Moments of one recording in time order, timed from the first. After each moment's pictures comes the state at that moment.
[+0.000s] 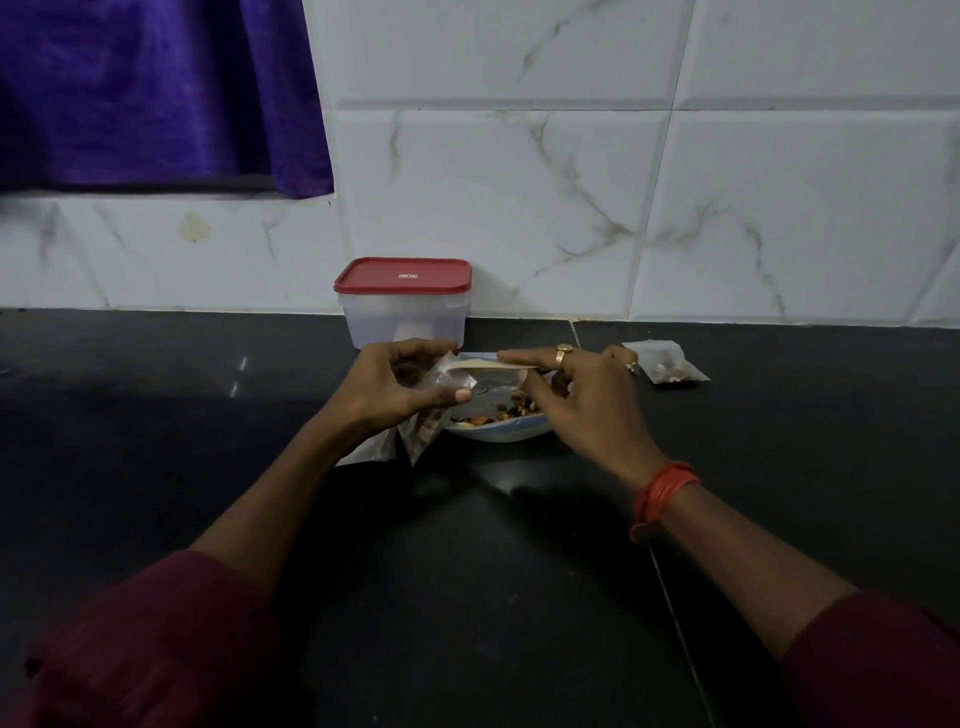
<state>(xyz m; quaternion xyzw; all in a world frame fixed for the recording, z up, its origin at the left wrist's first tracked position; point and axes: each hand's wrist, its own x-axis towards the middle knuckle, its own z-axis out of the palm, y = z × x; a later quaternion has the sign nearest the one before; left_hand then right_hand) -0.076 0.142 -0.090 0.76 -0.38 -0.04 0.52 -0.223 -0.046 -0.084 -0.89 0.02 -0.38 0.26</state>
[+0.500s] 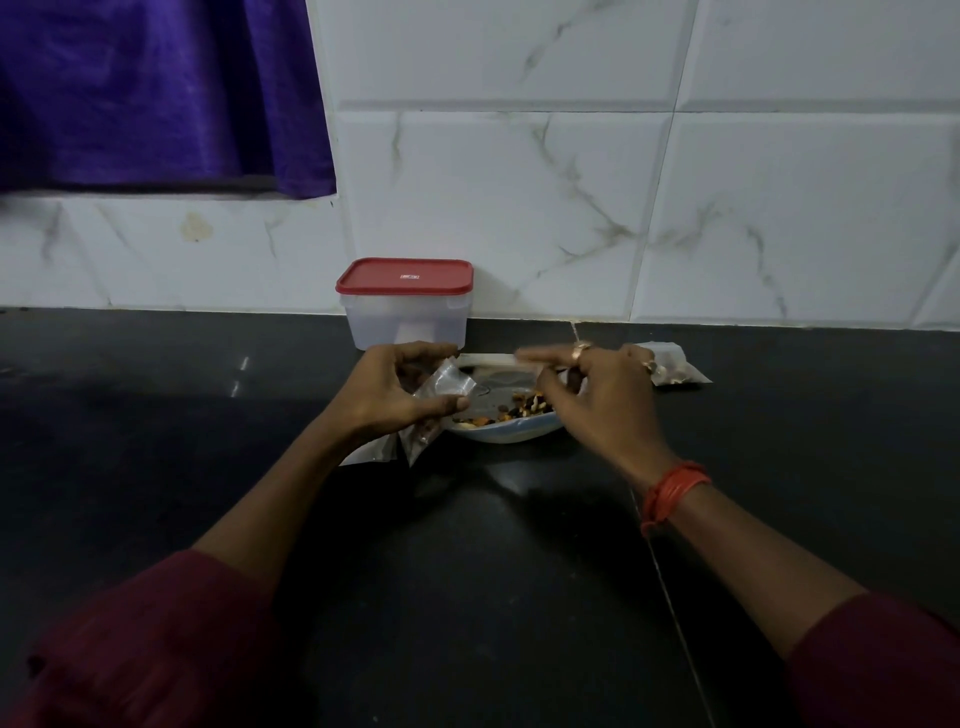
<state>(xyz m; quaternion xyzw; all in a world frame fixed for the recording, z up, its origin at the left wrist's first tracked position) -0.074 0.144 -0.091 0.78 -0.41 -0.01 0.47 -0.221 -0.053 -0.086 -0.88 0.05 -0.40 0.27</state>
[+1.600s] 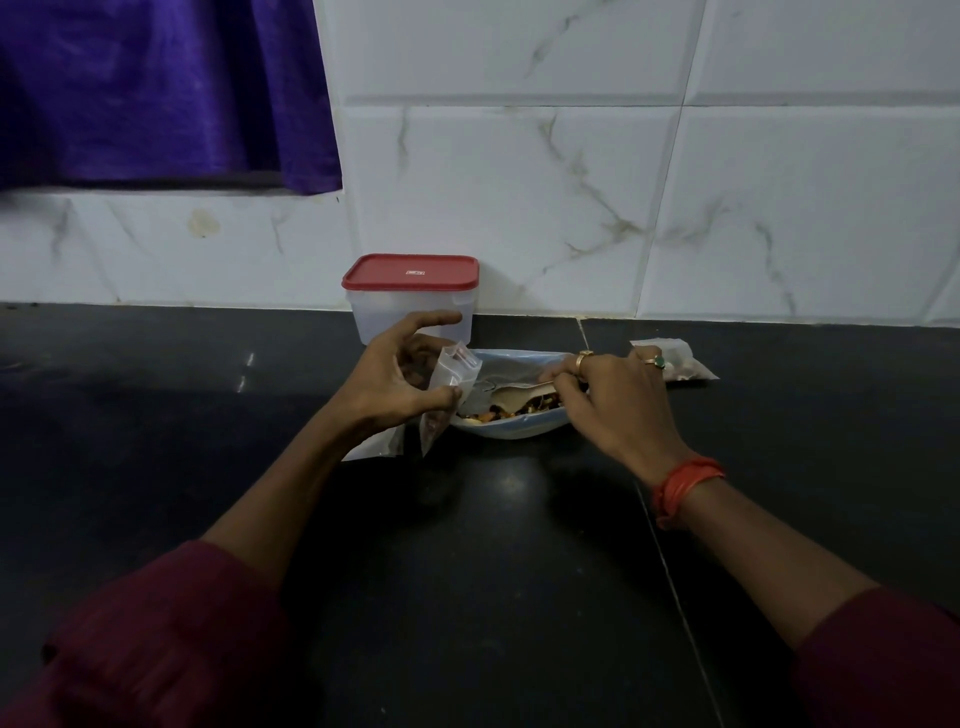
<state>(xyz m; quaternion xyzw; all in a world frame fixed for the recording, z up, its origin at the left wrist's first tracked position) -0.074 0.145 -0.087 0.76 -0.42 -0.02 0.50 -0.221 -0.066 -0.088 -0.93 0.10 -0.32 0.14</state>
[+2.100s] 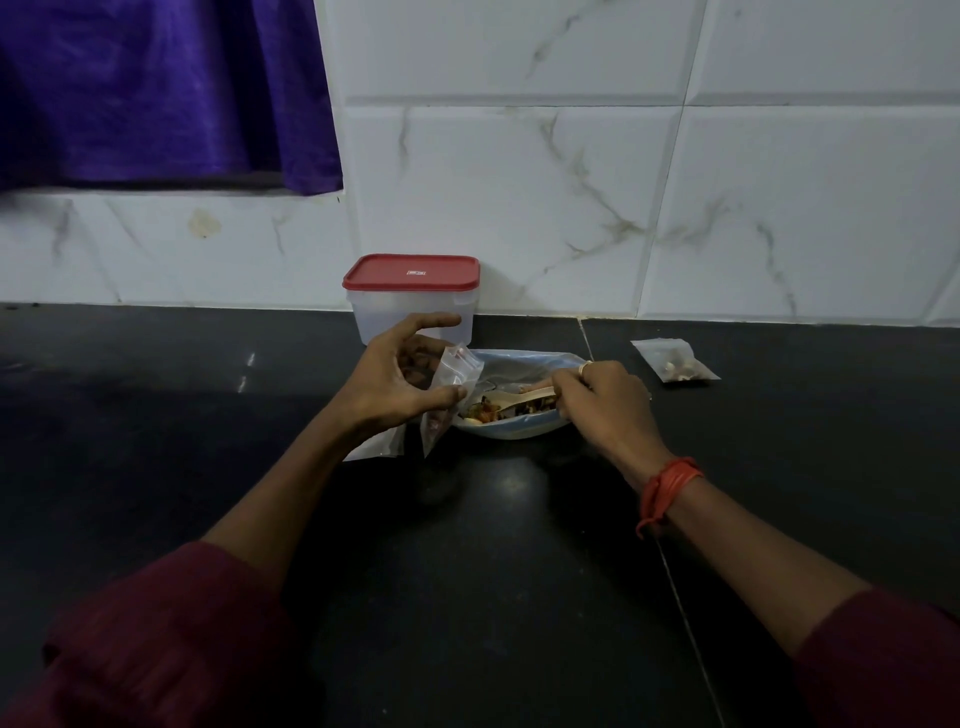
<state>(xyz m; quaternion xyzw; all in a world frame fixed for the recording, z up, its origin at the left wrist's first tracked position) -0.075 0.144 -0.087 0.76 -0.42 -0.01 0.50 -0.218 -0.051 -0.086 -0.89 0.22 -0.25 0.32</state>
